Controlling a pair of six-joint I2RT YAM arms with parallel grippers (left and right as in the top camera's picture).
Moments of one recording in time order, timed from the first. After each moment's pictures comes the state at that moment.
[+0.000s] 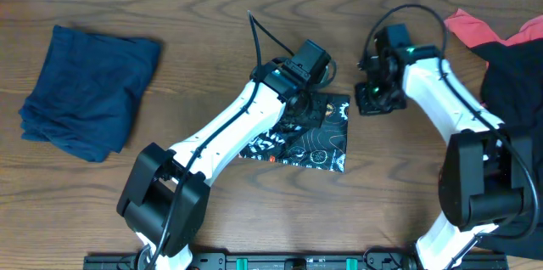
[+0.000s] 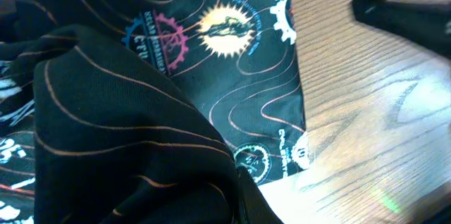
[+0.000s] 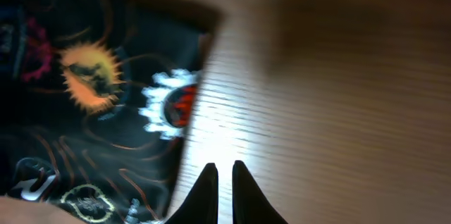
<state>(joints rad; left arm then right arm) -0.67 1.86 1.48 -0.87 0.21 -0.37 0.19 1.88 1.30 -0.88 -0.18 0.05</state>
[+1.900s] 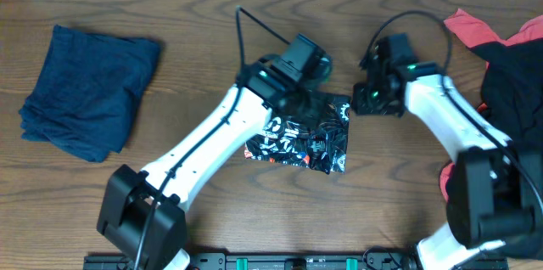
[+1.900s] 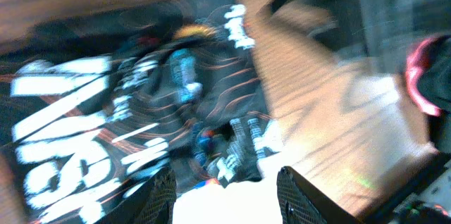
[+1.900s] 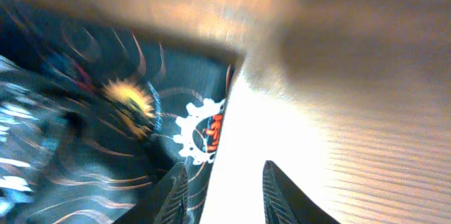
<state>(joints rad) -0.65 1.75 1.48 -0.89 0.26 -0.30 0.17 1.77 1.20 -0.72 -0.20 0.16</state>
